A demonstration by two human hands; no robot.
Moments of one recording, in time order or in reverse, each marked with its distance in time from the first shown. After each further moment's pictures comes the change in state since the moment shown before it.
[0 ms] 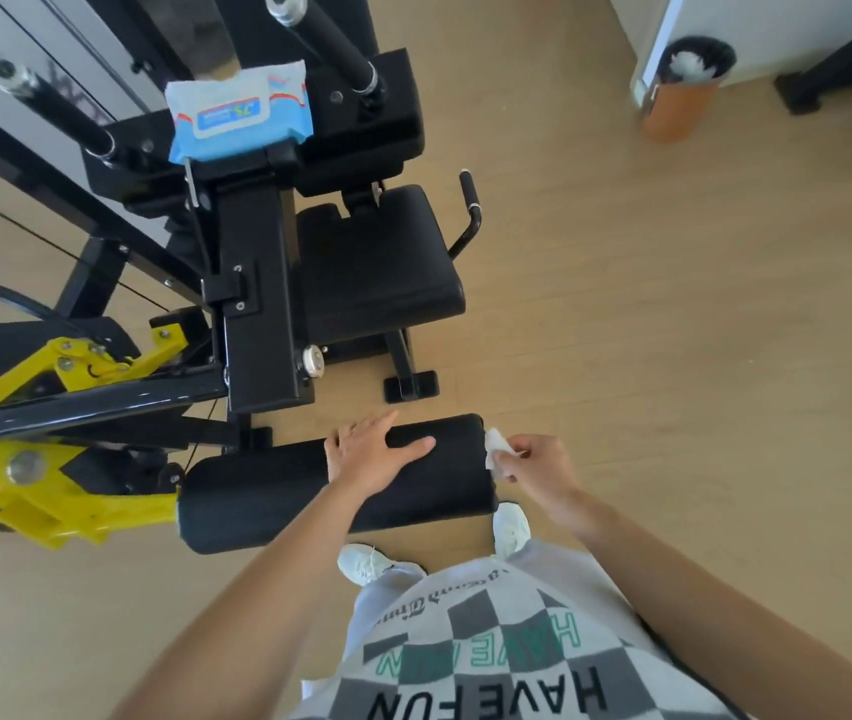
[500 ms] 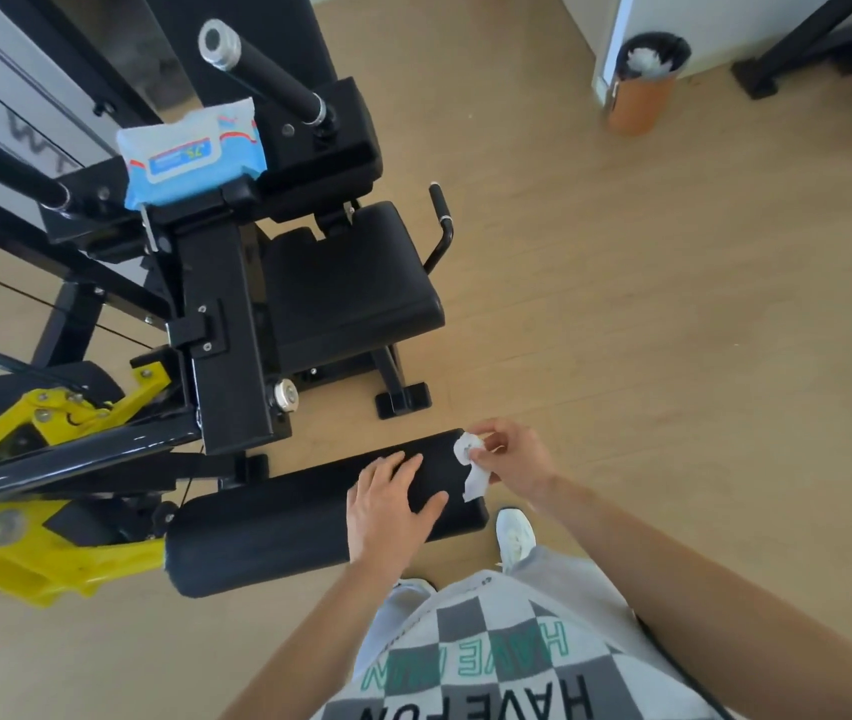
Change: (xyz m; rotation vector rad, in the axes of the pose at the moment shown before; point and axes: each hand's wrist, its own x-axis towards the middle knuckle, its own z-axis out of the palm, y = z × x) left_hand -0.053 0.031 0.032 -0.038 0.251 0.198; right_hand 0.021 -0.014 -0.003 0.131 -0.058 -0.074
